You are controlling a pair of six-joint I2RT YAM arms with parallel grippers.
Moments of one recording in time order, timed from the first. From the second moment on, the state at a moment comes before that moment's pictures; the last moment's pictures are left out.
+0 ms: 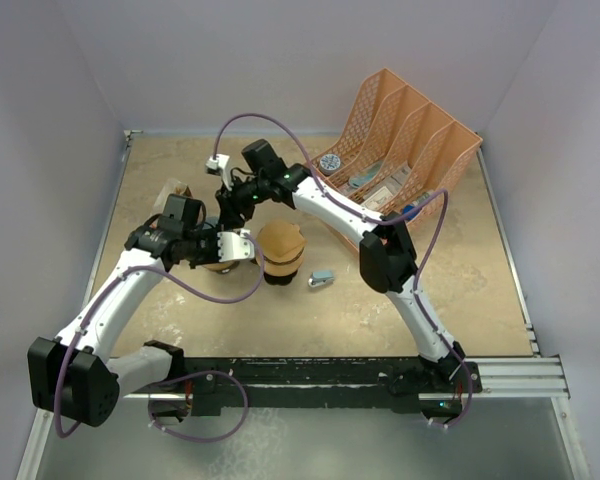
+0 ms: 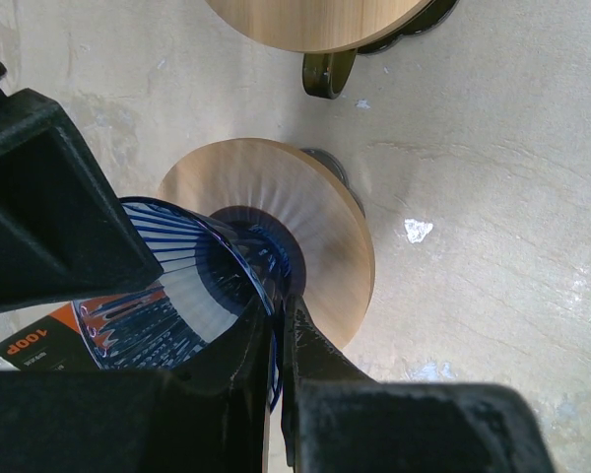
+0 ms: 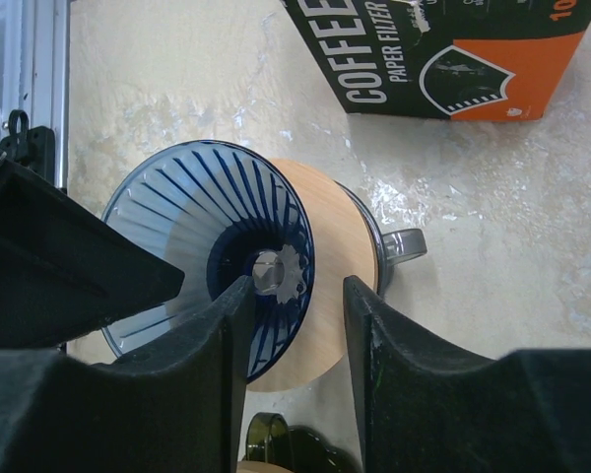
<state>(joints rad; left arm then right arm) -0.28 1.13 0.93 -0.79 0.31 1.18 0.79 2.38 2.23 -0.54 -0.71 -0.15</state>
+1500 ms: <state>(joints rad) -0.25 1.09 0.81 -0.67 0.35 1.14 0.87 2.36 2.24 -0.53 -0.43 -0.15</state>
